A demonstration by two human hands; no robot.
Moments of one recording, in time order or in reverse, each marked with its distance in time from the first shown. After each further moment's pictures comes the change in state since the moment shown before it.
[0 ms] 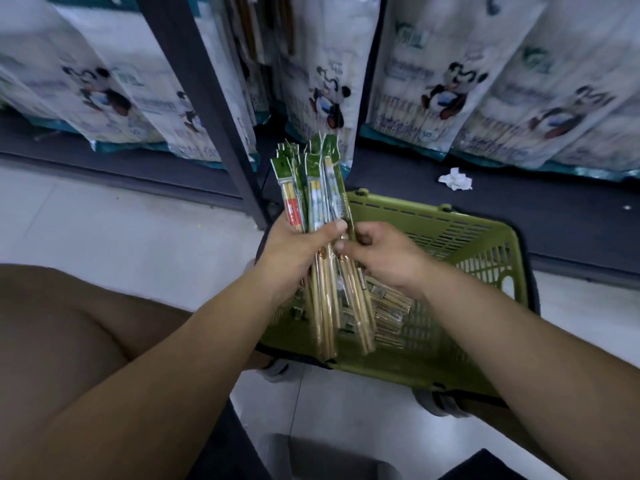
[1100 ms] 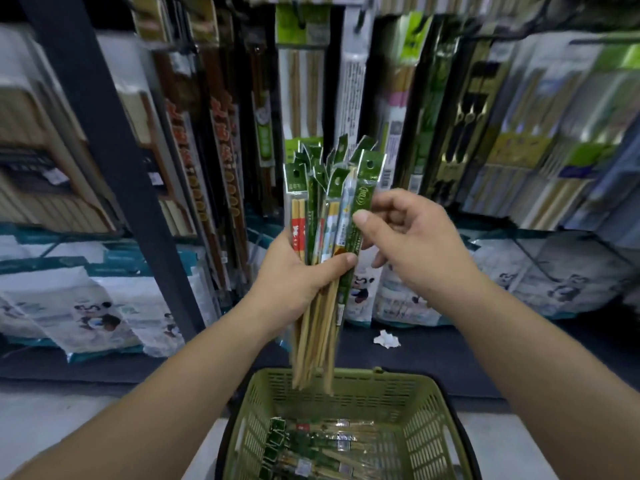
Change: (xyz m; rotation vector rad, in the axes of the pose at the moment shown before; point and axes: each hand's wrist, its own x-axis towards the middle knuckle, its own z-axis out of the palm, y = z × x) left_hand -0.034 0.241 0.103 0.245 -0.294 0.659; right_hand -0.126 -0.214 -0.175 0.127 0.658 -0.661
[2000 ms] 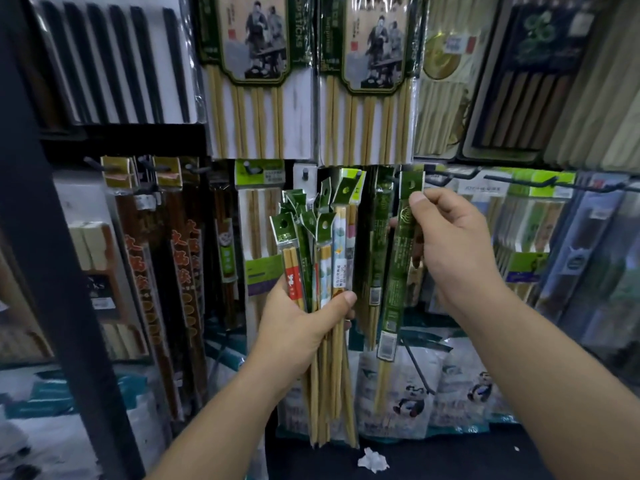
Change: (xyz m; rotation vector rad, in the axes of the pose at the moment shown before) left_hand 0.075 0.054 0.044 -0.104 0.057 0.015; right_hand 0.094 -0.051 -0.086 0.101 0.440 -0.146
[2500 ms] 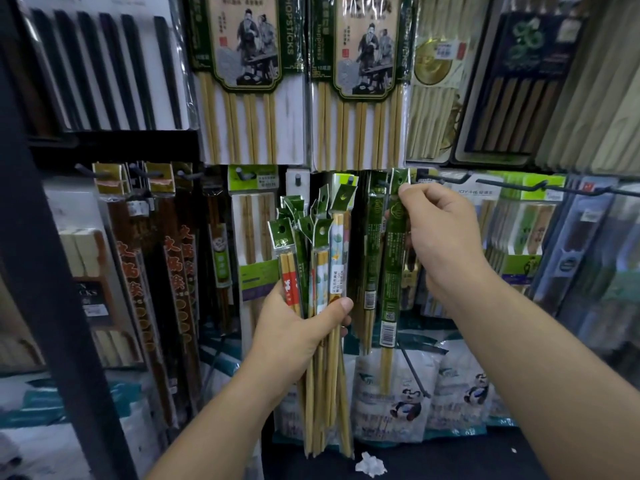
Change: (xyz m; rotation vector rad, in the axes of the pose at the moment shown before) left_hand -0.002 0.004 0.004 -0.052 -0.033 0.016; right_hand 0.020 -0.006 0.006 0.002 0.046 0.068
